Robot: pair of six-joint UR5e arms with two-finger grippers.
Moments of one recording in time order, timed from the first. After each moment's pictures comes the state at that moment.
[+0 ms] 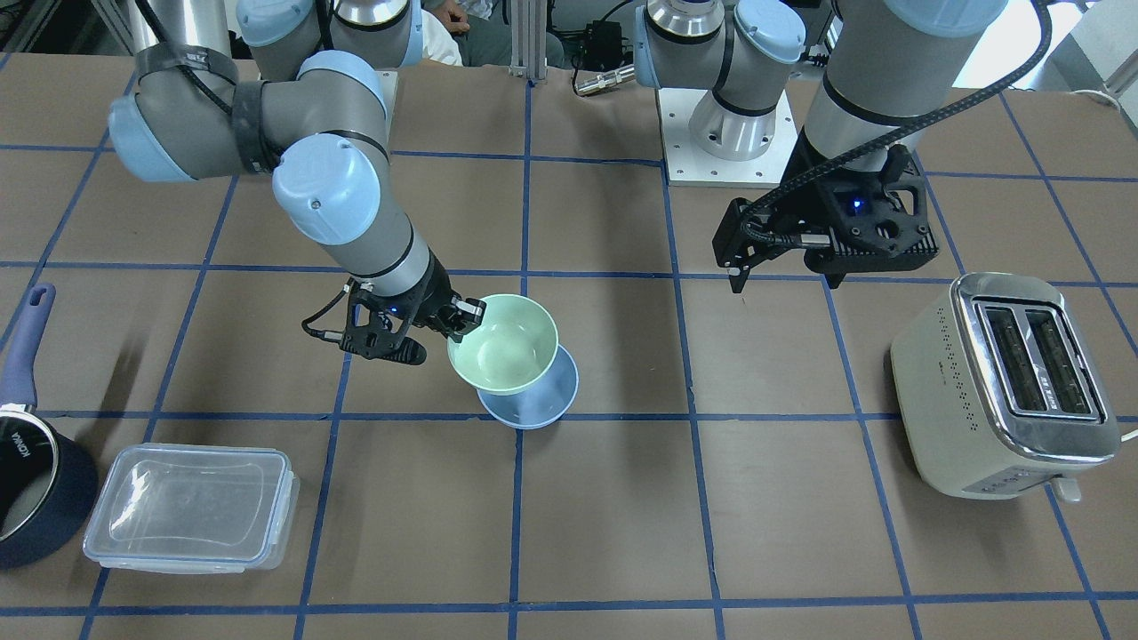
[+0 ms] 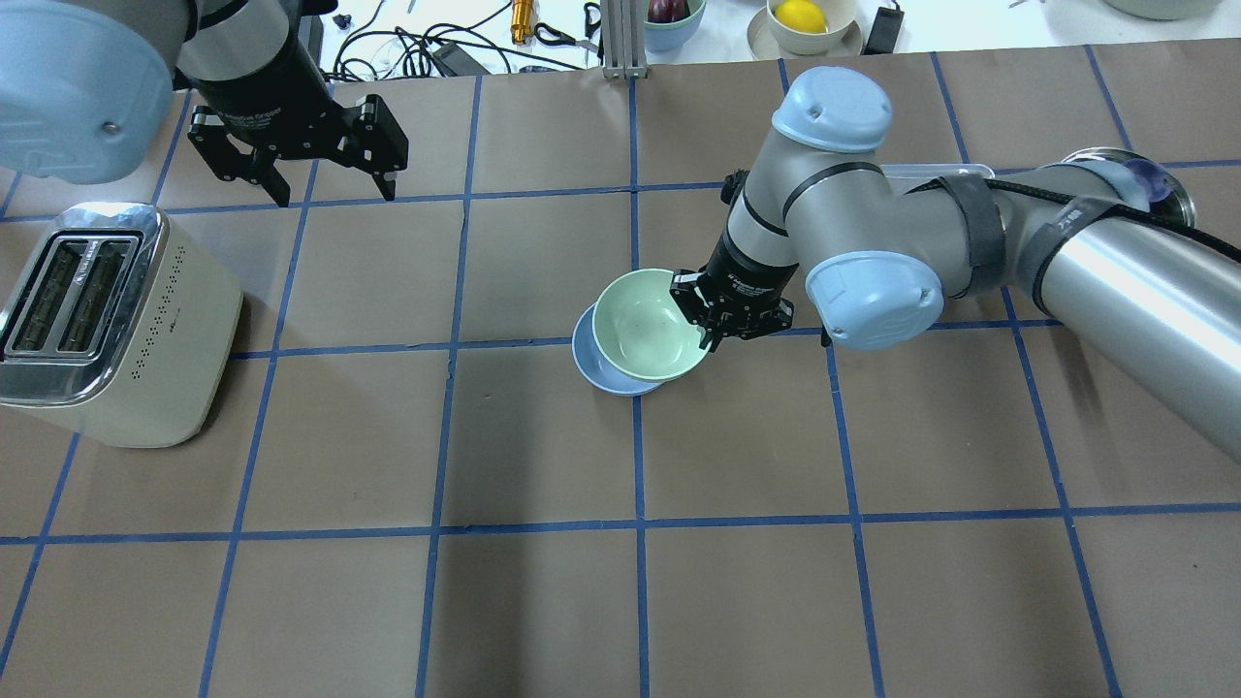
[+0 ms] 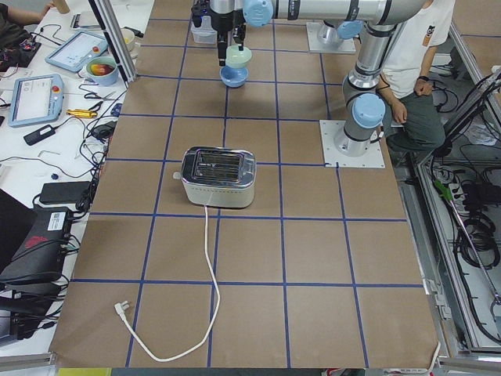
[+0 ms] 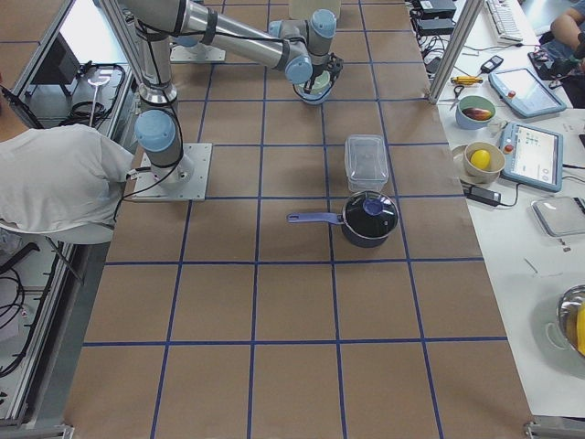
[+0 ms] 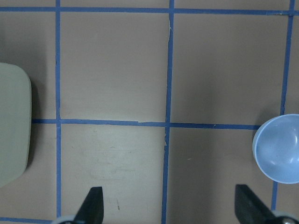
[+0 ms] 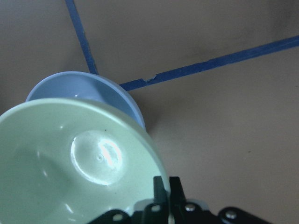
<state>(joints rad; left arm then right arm) -1.58 -1.66 -1.50 -1.49 1.62 -0.05 1.76 -1.31 1.82 -2.04 -1.33 0.45</state>
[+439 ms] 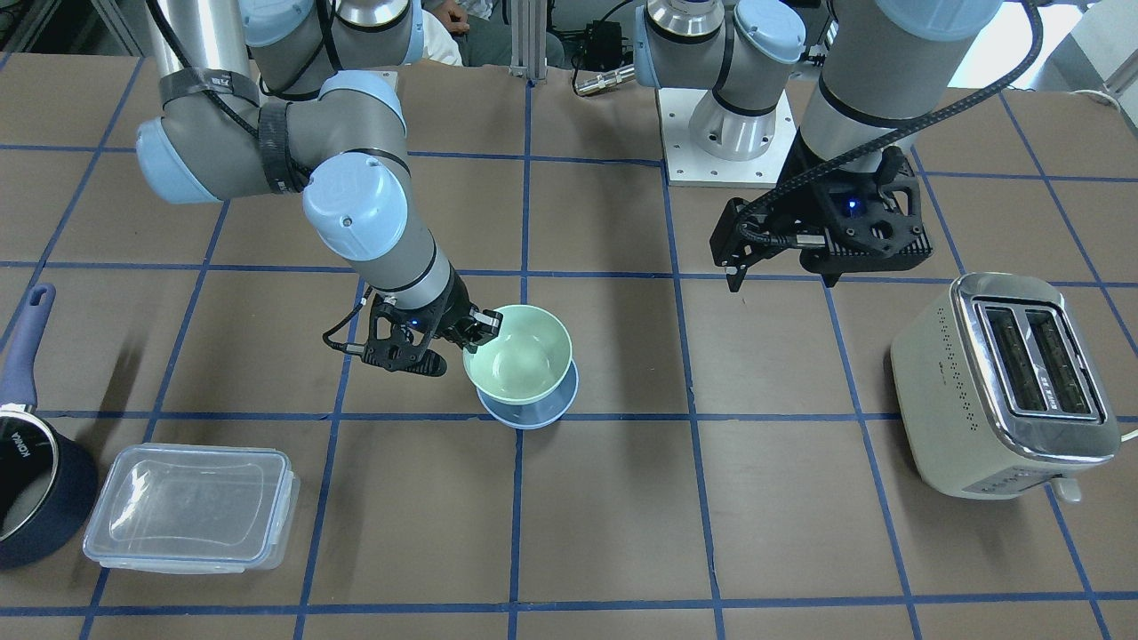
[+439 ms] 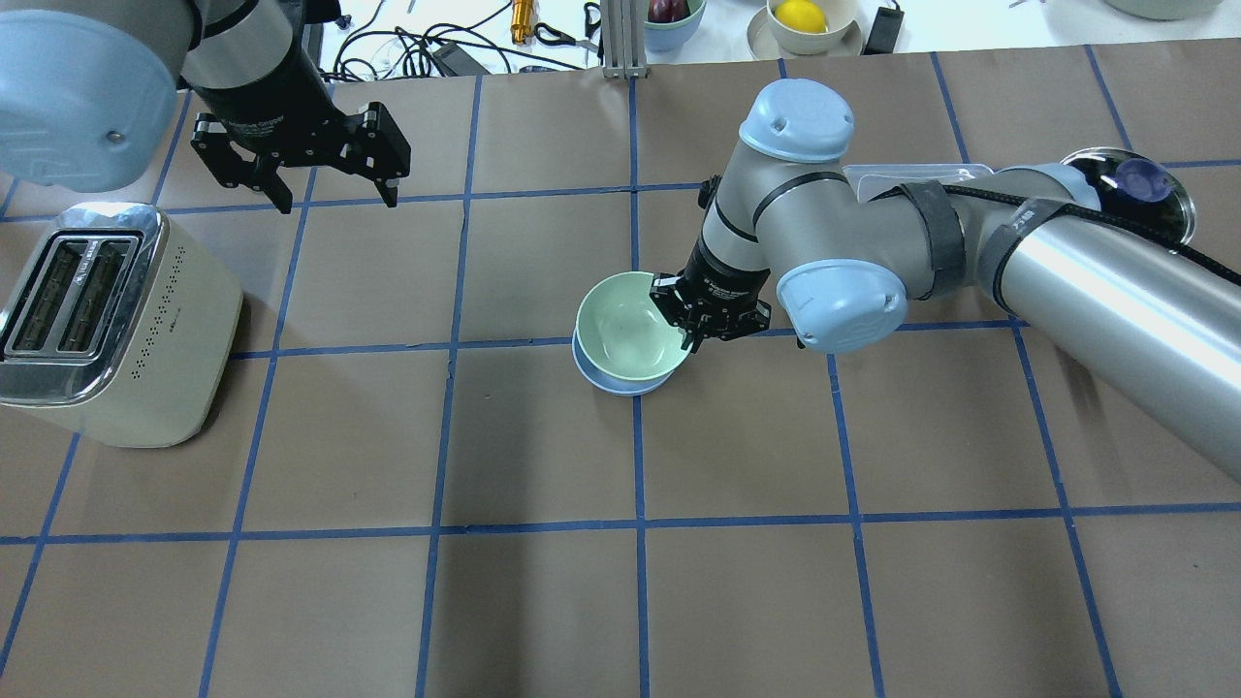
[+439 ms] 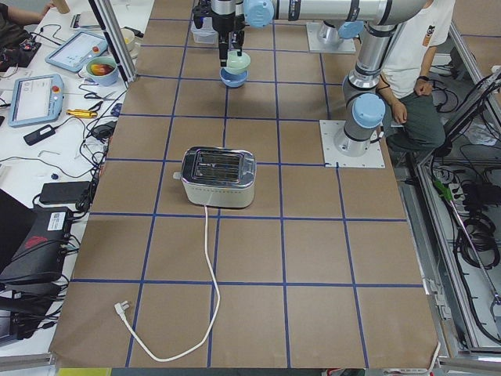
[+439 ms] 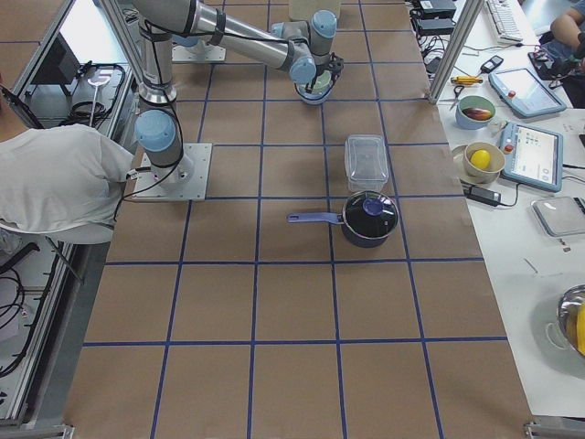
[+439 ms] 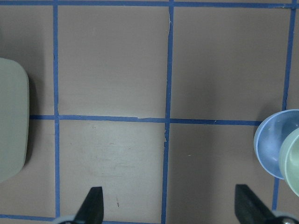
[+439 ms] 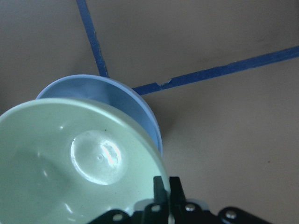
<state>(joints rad) -1.58 -1.66 -1.51 -1.49 1.62 -0.06 1.78 -1.27 1.81 -2.08 -1.34 0.46</state>
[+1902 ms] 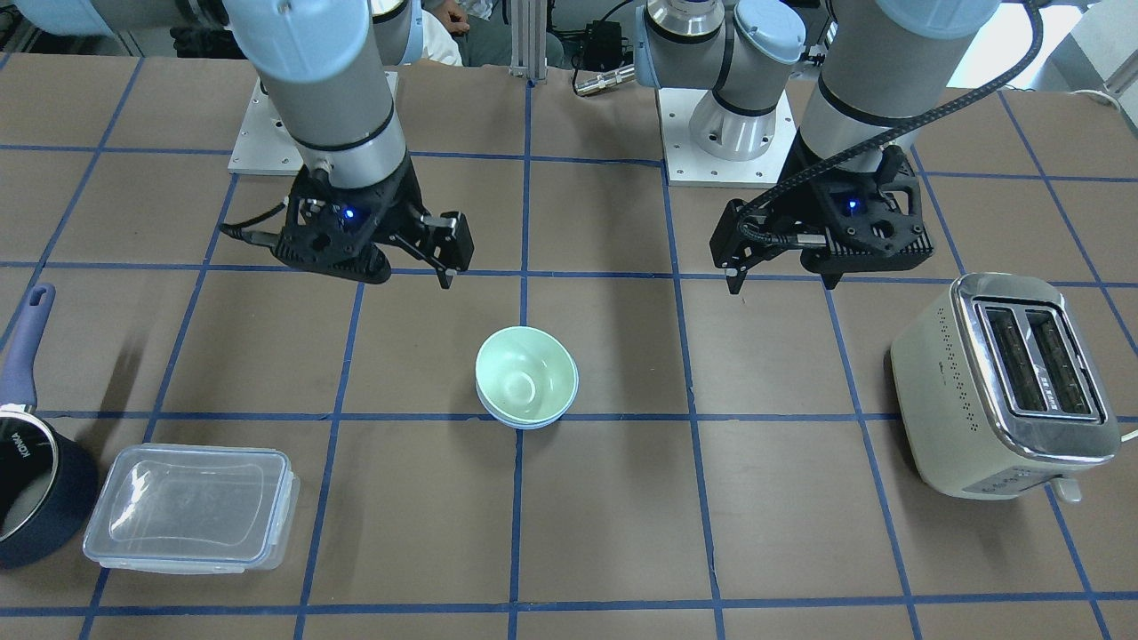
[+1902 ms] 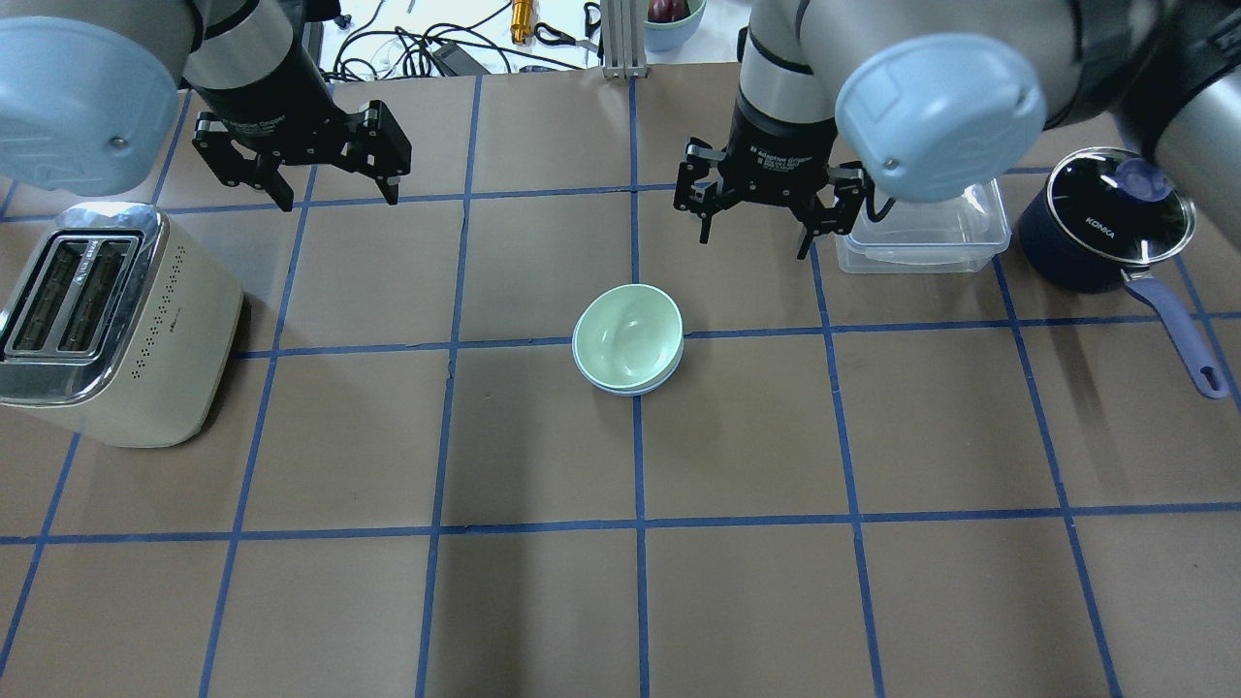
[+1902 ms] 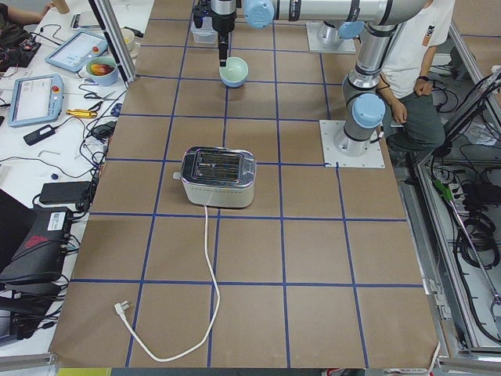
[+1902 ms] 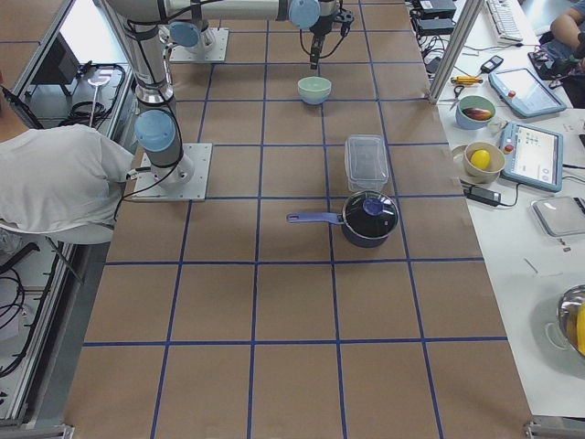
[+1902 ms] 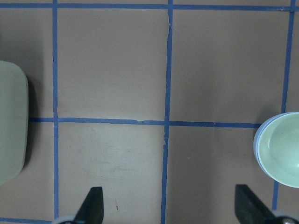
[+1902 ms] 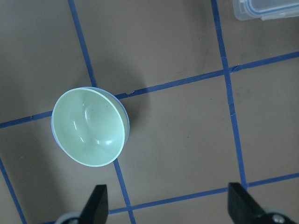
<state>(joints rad) -1.58 -1.66 -1.52 -1.47 1.61 -0.06 1.79 -1.42 1.46 -1.57 -1.52 0.43</state>
